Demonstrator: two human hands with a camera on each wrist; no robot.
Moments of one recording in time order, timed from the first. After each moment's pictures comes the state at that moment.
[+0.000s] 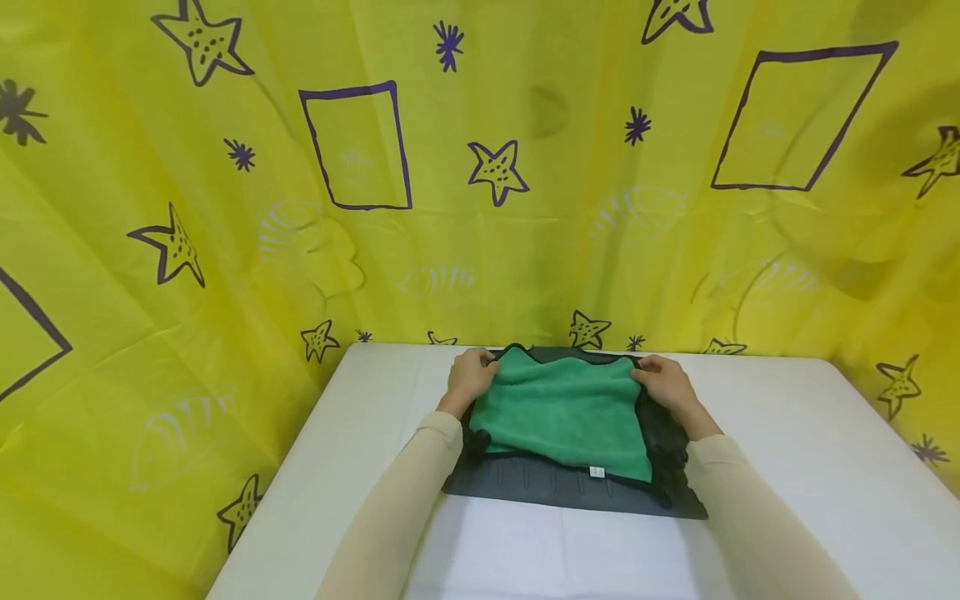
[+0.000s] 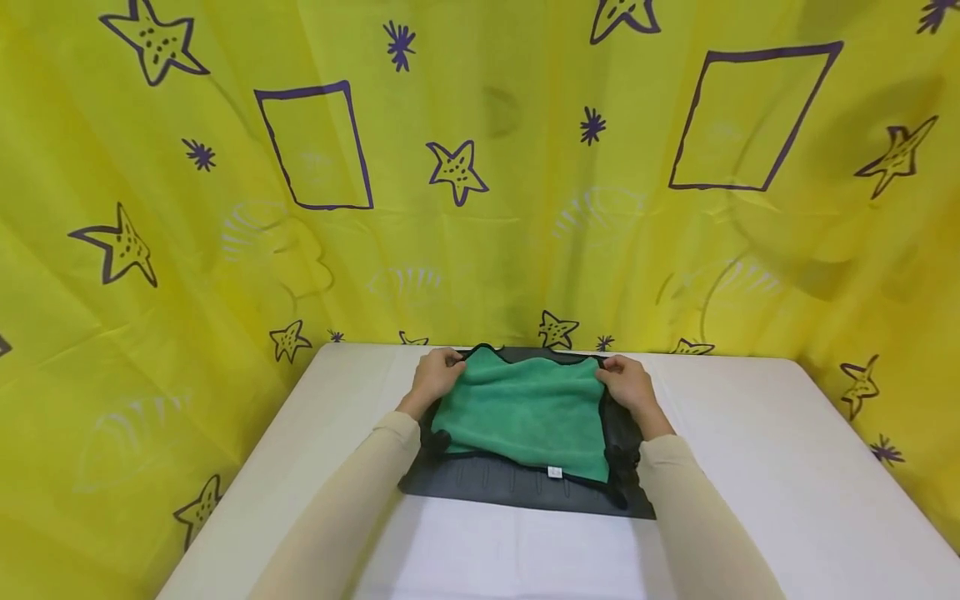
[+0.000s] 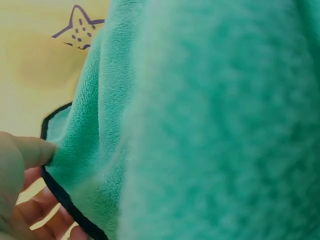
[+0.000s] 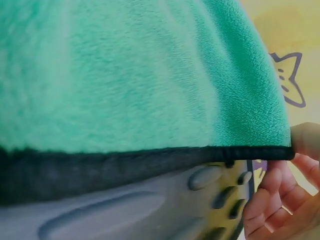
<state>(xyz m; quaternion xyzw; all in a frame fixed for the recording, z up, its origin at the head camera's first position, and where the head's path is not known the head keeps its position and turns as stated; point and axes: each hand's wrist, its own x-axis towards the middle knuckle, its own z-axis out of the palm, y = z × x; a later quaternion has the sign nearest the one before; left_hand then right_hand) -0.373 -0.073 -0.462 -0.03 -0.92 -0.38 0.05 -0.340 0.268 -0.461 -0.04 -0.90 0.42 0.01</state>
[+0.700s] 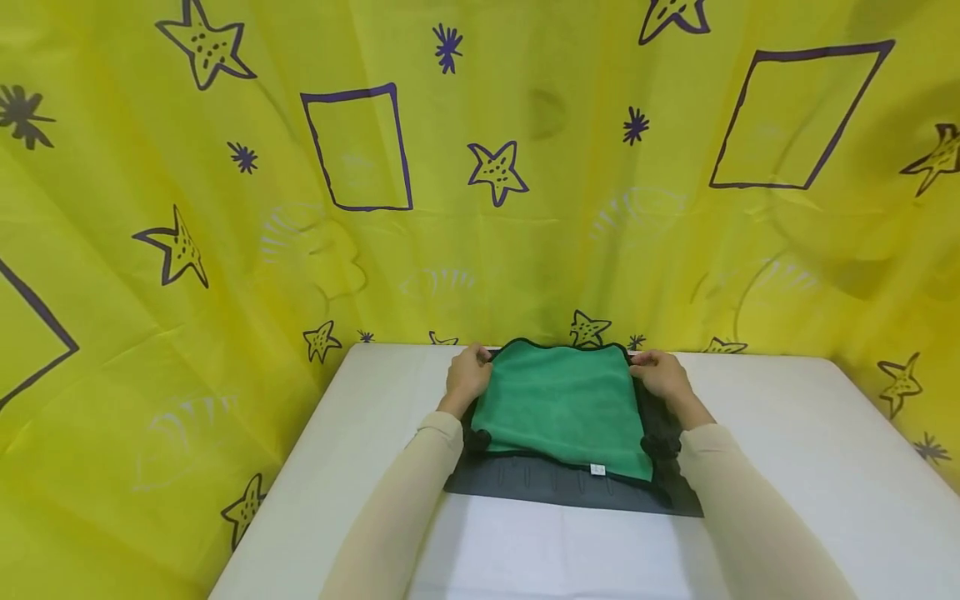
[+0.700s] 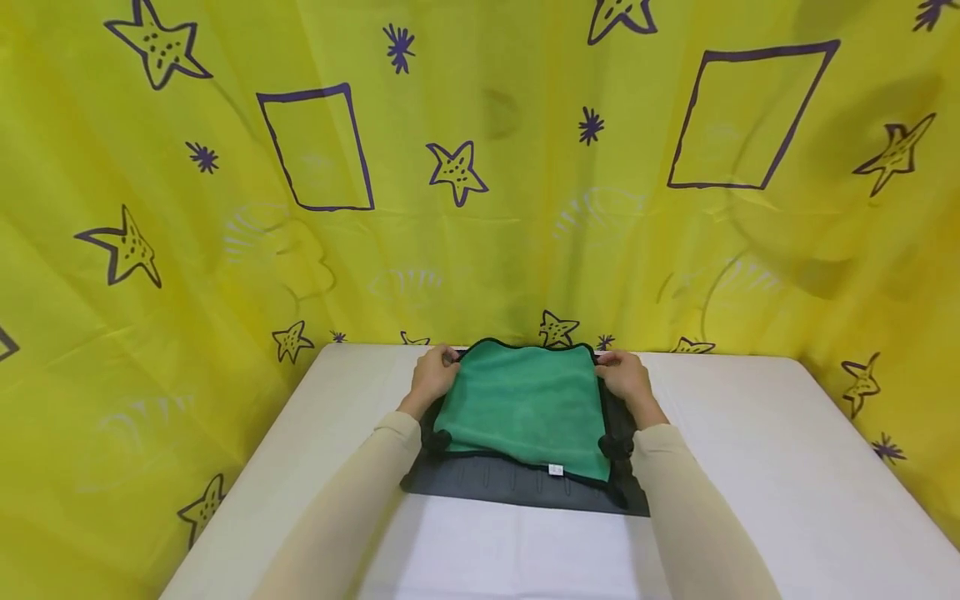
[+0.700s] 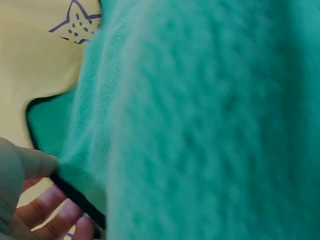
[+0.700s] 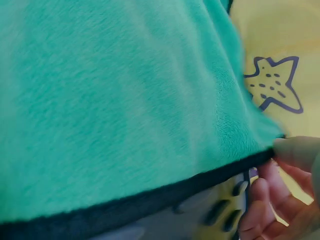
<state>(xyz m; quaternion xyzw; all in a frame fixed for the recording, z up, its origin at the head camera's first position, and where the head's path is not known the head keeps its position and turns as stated) -0.374 -0.074 -0.466 0.00 -0.92 -0.38 0.07 -0.346 0.264 -0.455 -0.06 -0.90 0.44 0.01</state>
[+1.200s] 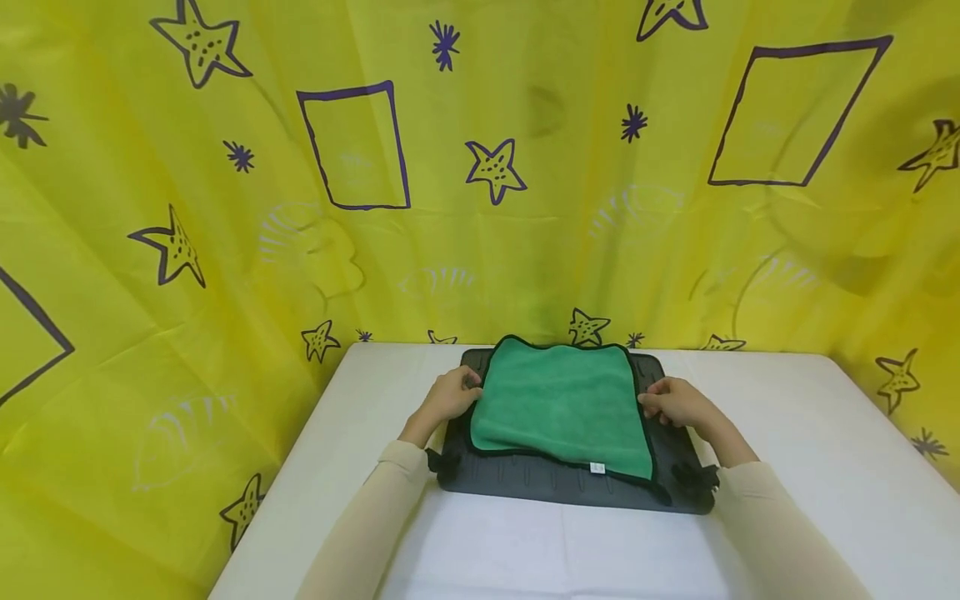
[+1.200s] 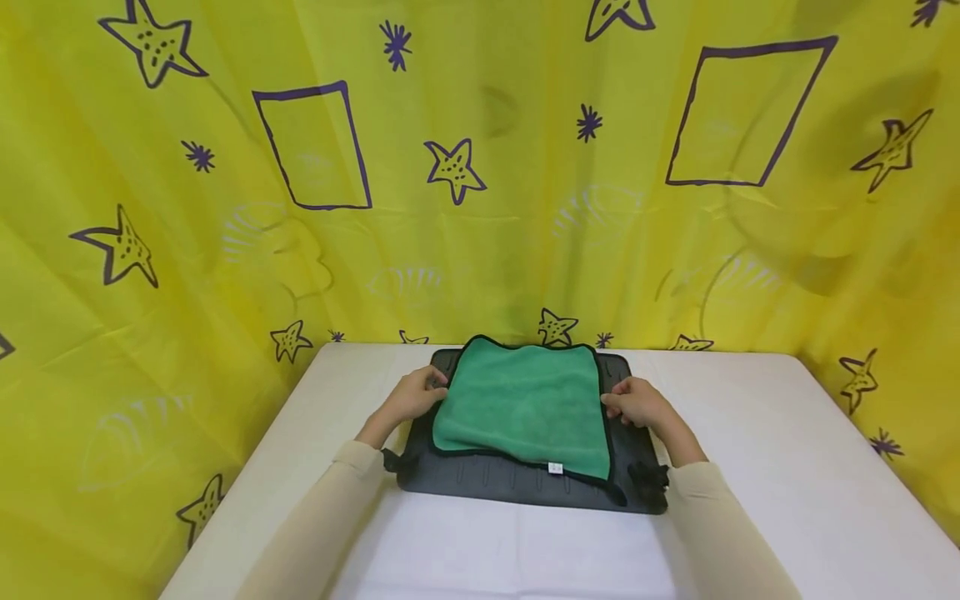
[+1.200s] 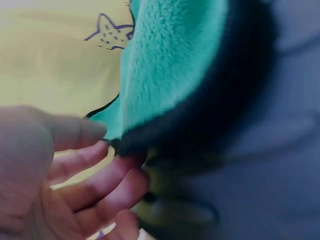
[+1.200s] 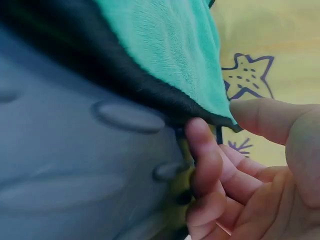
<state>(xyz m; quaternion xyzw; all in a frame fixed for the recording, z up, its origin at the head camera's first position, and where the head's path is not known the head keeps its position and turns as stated) -0.340 -0.117 -0.468 -0.12 -0.93 -0.35 -0.02 -0.303 0.289 -0.455 0.02 -0.90 0.41 -0.14</state>
